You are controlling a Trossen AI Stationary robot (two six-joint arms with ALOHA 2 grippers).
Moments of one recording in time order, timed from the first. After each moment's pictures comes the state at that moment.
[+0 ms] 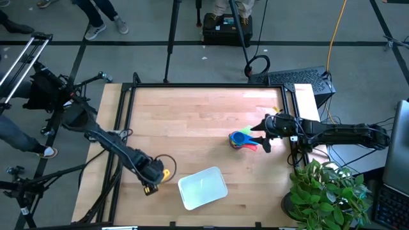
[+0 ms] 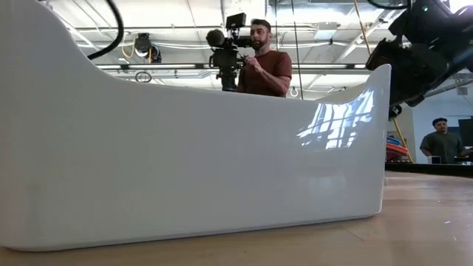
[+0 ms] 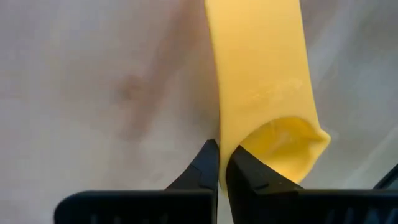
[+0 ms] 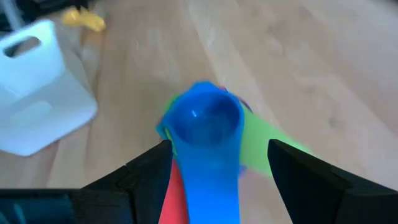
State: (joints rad) left arm -0.59 1.45 0.73 -0.66 0.24 -1.09; right arm -0.19 0.60 0.23 -0.19 -0.11 0.20
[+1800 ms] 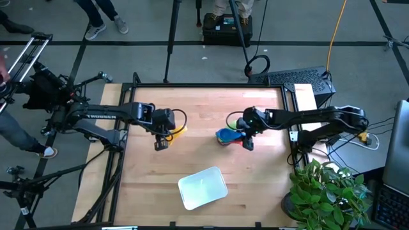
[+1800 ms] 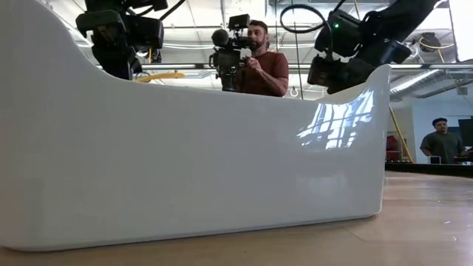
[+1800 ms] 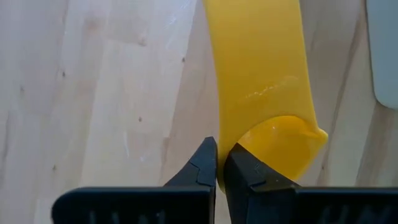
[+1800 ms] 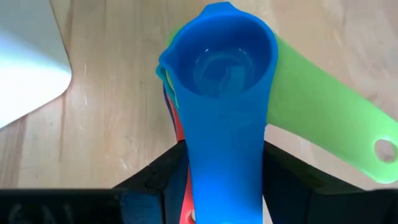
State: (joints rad) left arm 0.09 1.29 1.04 -0.98 0.03 -0.11; right arm -0.22 1.29 0.63 -0.26 -0.21 0.03
